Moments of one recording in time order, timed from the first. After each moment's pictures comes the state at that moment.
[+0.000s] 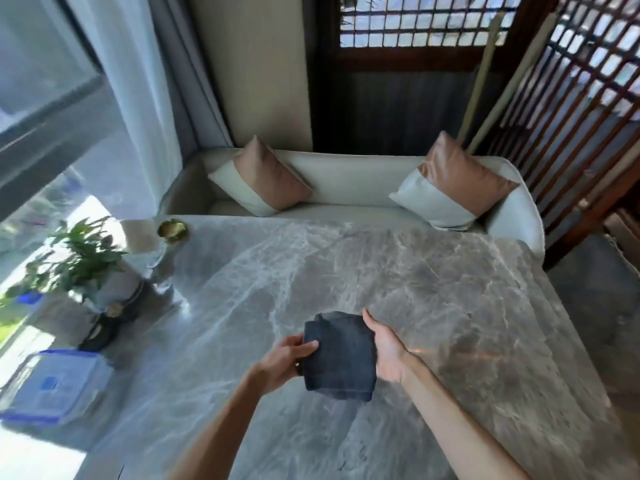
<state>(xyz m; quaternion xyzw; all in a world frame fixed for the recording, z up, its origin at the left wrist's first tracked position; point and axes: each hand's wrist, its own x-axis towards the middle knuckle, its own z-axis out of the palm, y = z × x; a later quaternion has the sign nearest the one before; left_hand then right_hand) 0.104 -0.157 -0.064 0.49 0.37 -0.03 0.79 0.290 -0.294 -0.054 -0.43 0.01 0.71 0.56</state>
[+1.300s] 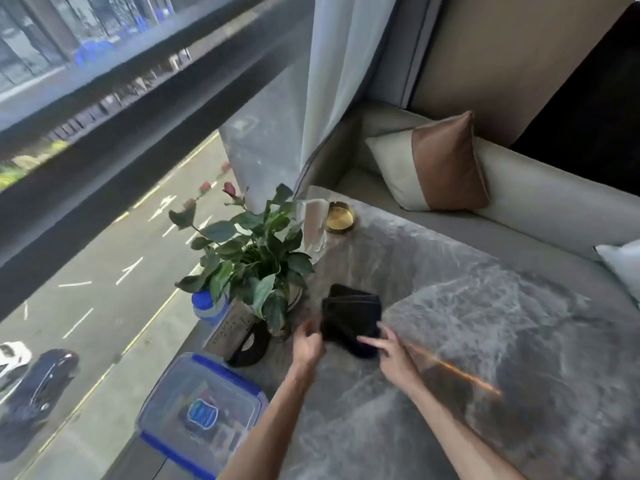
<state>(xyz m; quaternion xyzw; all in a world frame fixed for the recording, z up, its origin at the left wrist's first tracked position) -0.109 0.242 -0.179 0.36 0.67 0.19 0.62 0.059 0.161 -0.188 -0.76 -0.46 0.42 0.18</state>
